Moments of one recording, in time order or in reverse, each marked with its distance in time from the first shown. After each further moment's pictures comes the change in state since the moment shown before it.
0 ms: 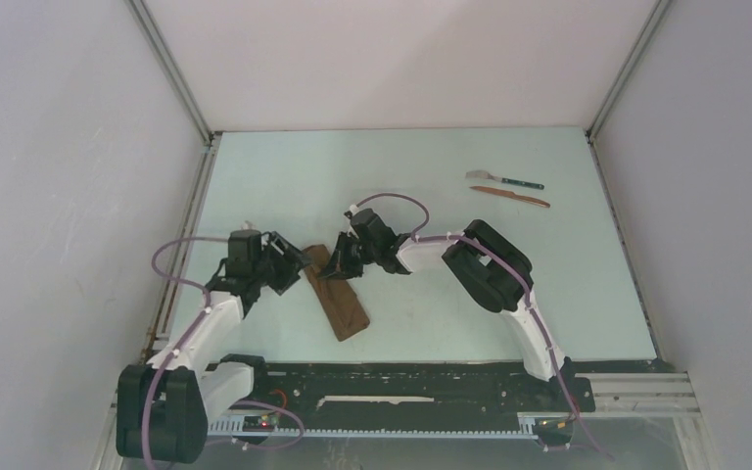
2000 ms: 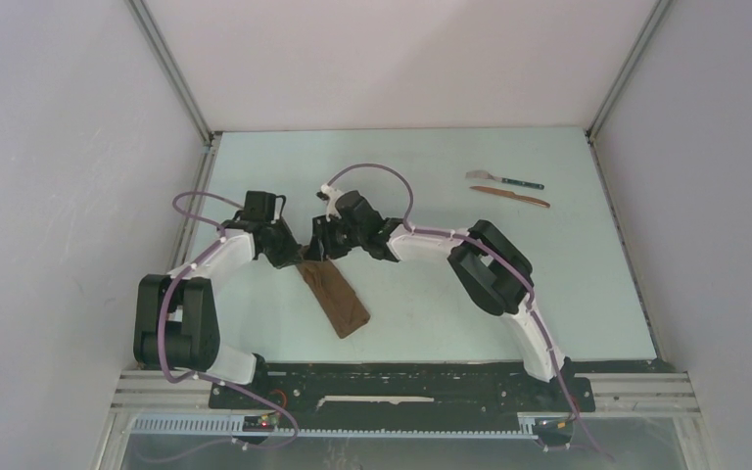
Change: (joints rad) left arm -0.012 0.429 0.423 -0.276 -0.079 0.271; right arm 0.027 -0.025 0.192 -0.122 0.105 -0.496
